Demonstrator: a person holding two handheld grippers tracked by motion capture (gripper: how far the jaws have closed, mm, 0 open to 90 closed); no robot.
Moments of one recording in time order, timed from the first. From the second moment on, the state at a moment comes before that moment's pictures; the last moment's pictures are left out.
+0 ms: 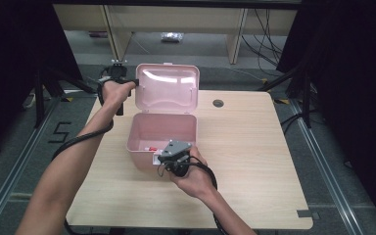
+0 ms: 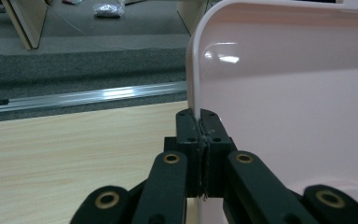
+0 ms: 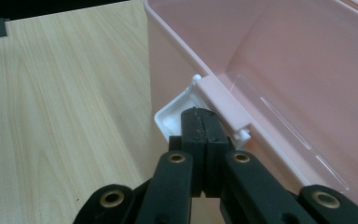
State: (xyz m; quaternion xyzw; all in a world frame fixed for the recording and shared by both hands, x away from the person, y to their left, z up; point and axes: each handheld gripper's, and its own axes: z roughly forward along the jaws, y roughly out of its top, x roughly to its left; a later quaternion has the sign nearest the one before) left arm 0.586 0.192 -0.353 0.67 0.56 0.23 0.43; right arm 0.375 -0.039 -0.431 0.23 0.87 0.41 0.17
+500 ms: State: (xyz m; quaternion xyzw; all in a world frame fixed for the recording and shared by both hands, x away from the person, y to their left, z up) left arm 0.573 0.195 -0.351 0.66 0.55 0.25 0.45; right arm 0.375 -0.039 -0.431 0.24 0.87 0.41 0.17
